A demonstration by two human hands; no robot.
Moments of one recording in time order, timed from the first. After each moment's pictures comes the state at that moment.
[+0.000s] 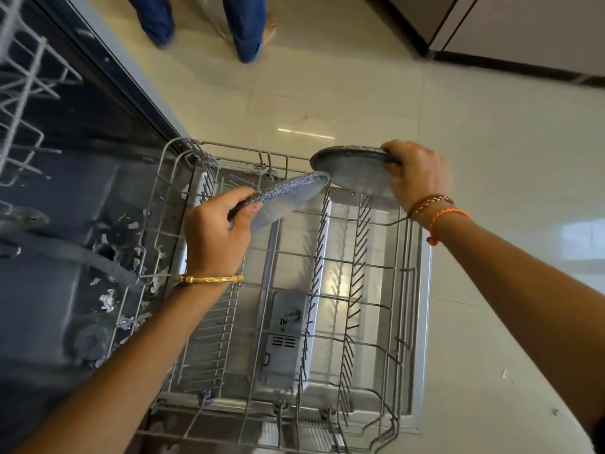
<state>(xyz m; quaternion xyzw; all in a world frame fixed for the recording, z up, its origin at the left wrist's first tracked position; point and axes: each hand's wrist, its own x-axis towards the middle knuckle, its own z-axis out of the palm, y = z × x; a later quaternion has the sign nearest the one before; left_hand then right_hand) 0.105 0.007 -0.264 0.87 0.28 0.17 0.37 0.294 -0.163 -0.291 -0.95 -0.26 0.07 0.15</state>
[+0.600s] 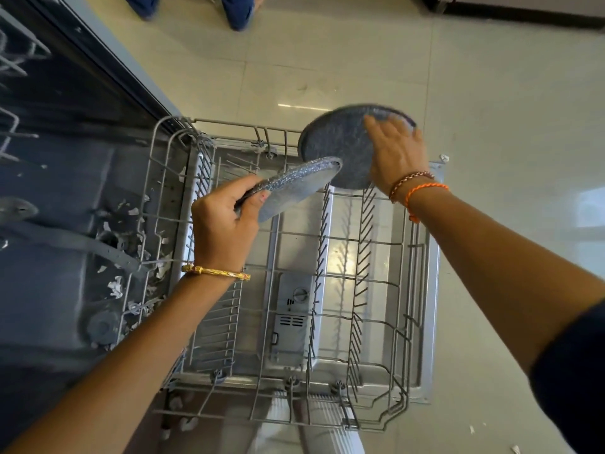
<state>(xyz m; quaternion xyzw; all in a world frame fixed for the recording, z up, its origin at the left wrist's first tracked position) 0.103 0.000 -0.282 0.87 0.25 0.17 0.39 0.287 -0.149 -0.332 -0.94 -0.30 0.16 0.04</state>
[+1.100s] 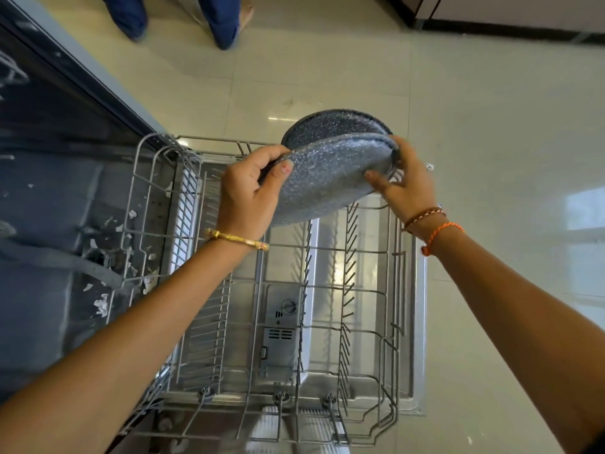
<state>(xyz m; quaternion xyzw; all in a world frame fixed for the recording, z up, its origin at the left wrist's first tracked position) 0.162 -0.021 -0.282 0.82 0.19 0.18 0.50 0.272 -0.198 -0.320 -0.87 -0.15 0.16 0.43</state>
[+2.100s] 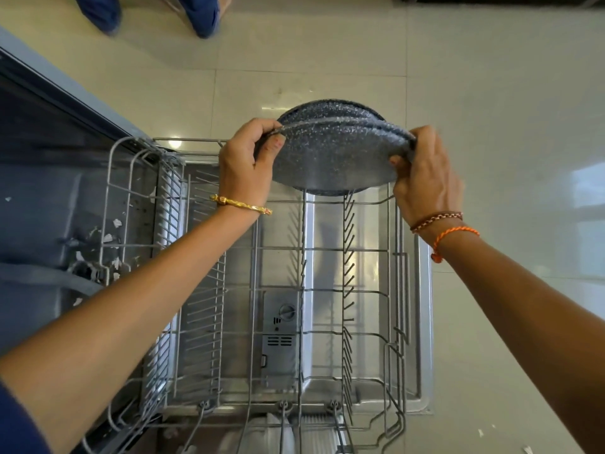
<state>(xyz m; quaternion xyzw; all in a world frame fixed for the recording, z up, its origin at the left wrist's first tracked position) 0.214 -0.009 -0.334 0.84 0.21 0.18 0.46 0.284 -0.211 -0.330 -0.96 -0.16 0.02 0.23</state>
